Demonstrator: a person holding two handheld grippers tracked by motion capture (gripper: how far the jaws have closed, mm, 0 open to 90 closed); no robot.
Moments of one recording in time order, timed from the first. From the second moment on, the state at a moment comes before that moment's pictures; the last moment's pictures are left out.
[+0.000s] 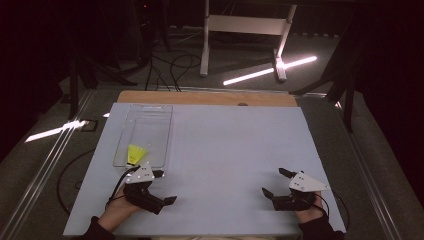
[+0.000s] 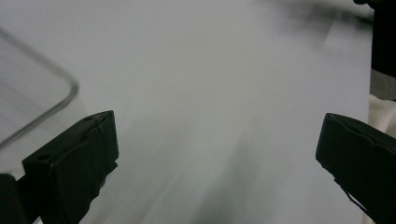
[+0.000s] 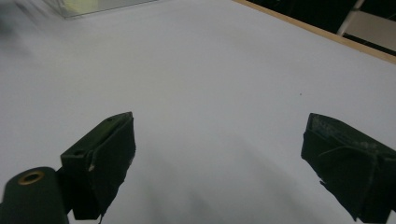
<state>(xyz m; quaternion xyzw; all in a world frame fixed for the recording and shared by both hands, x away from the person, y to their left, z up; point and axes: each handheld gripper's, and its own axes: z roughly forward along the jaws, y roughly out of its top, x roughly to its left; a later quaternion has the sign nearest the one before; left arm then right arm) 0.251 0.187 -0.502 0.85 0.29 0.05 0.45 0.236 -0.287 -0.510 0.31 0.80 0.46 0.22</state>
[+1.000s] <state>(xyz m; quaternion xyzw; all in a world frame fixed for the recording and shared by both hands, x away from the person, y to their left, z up) 0.244 0.198 -0.516 0.82 0.33 0.10 0.47 0.236 -0.288 -0.510 0.31 0.80 0.46 0.22</state>
